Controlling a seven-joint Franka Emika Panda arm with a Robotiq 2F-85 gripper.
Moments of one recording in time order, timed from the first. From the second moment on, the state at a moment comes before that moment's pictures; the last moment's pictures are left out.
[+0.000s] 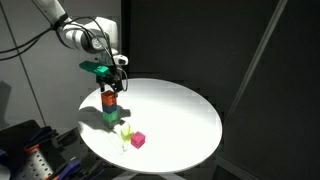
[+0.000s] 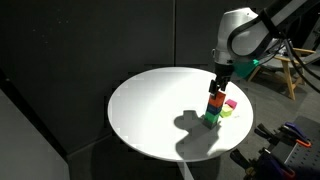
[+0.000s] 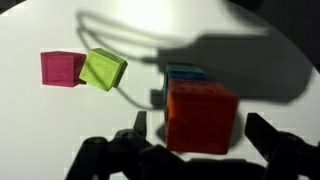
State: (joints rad) arm 0.04 0.06 0.05 -2.48 -0.02 2.50 -0.01
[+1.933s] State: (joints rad) arm 0.03 0.06 0.04 -2.46 -0.02 2.52 -0.01
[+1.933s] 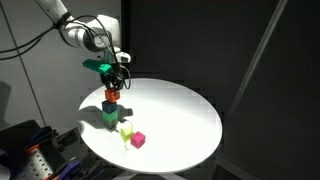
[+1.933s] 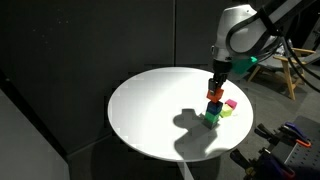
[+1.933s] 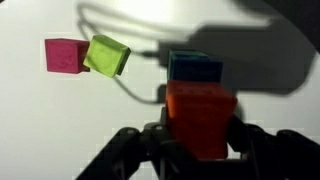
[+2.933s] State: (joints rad) arm -0.01 0.06 -0.03 -2.45 -0.05 2.52 -0.01
